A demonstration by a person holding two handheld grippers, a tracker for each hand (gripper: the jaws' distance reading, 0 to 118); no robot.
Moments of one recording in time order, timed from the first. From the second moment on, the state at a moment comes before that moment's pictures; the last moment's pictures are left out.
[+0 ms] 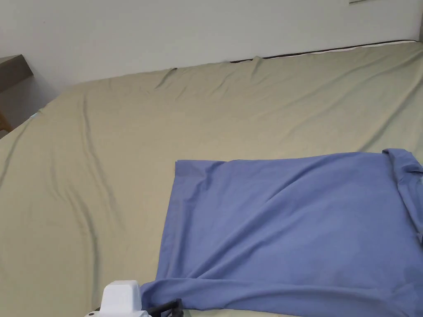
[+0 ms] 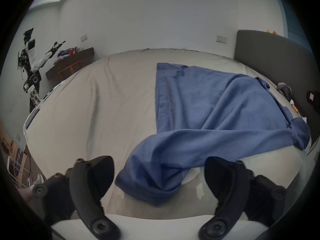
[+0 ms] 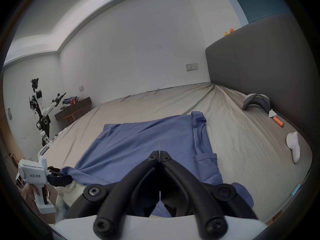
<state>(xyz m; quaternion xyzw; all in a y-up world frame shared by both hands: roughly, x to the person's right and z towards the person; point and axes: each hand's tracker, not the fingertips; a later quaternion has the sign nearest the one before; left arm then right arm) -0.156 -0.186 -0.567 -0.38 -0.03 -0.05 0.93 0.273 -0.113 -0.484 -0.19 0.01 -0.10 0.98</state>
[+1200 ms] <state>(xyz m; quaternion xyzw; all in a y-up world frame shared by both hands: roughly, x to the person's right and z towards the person) -0.153 -0.170 -0.593 -0.41 -0.07 0.08 0.91 0.288 -0.161 -0.458 -0.31 -0.05 -0.05 0.95</state>
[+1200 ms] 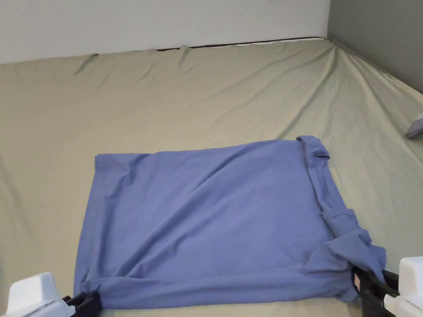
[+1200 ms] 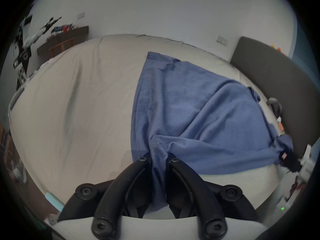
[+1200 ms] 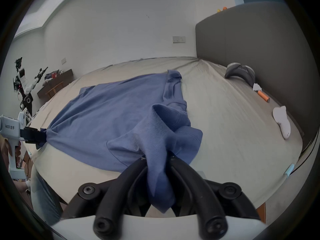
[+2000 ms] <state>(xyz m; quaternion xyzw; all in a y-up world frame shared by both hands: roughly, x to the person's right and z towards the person) -0.131 -0.159 -0.755 -0.39 -0.03 0.06 0.92 0.326 -0.146 -0.636 -0.28 -0.08 -0.05 0.96</state>
